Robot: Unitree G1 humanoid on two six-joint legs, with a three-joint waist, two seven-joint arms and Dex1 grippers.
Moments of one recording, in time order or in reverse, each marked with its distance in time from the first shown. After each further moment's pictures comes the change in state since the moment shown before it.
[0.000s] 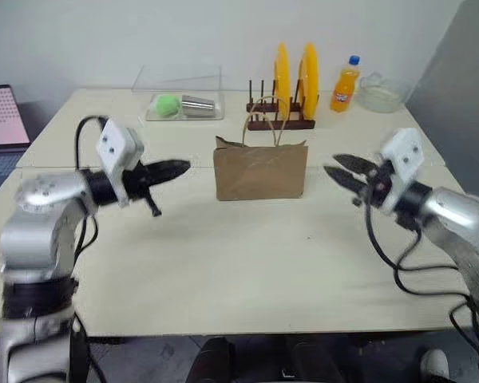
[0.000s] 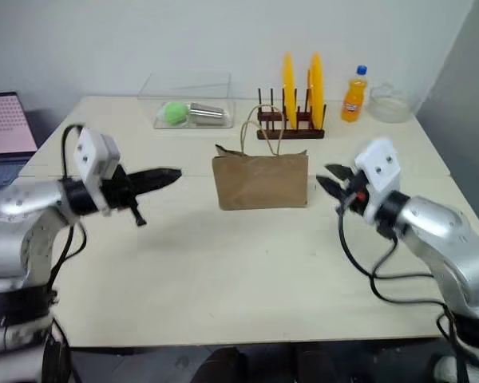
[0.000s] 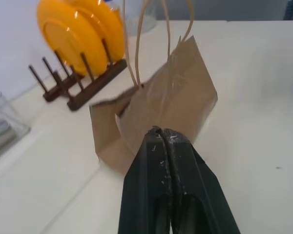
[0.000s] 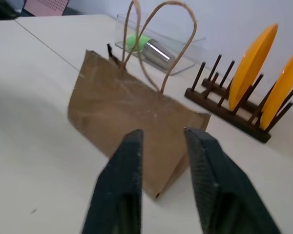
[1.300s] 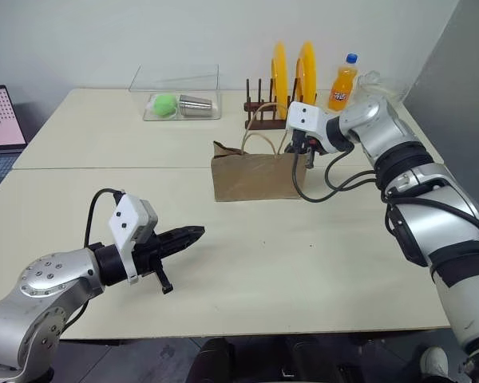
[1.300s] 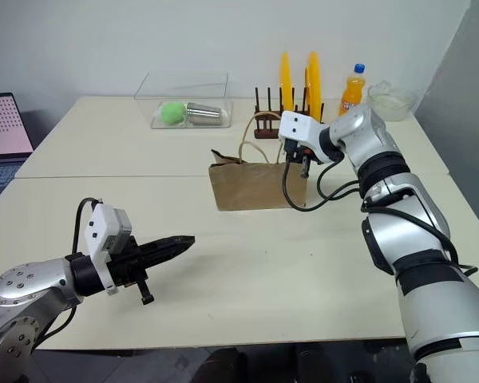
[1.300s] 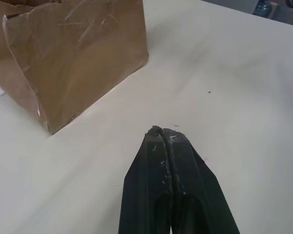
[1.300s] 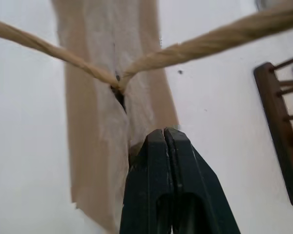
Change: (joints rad) left arm 0.398 0.058 0.028 -0.330 -0.288 0.078 0.185; right arm -0.864 0.345 0.343 1.511 -0.733 -0.695 0.751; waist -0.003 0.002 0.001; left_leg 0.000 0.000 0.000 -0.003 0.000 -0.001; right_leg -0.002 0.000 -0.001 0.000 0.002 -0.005
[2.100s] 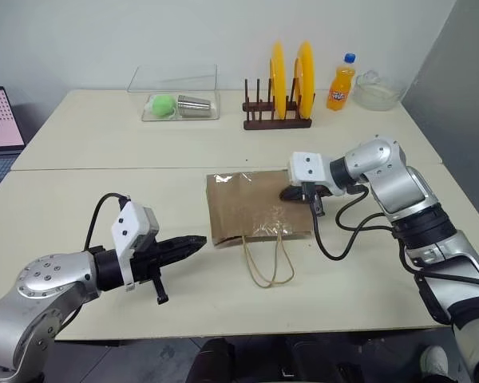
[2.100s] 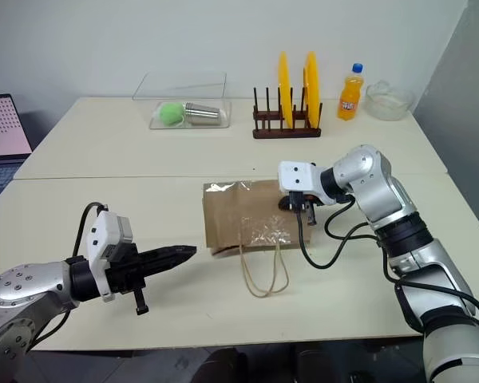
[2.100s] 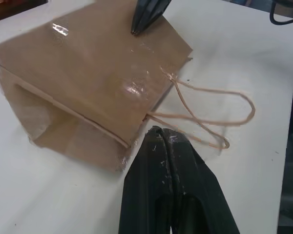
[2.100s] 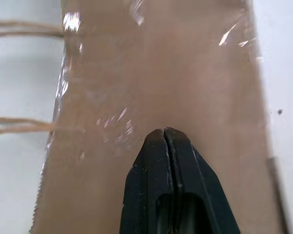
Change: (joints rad) left arm 0.010 0.056 -0.026 0.024 -0.014 -0.062 -0.068; right arm 0.459 -0.144 -0.014 -0.968 0.120 0.352 0.130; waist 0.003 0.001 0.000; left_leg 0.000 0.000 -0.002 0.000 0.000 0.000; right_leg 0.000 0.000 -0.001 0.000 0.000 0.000
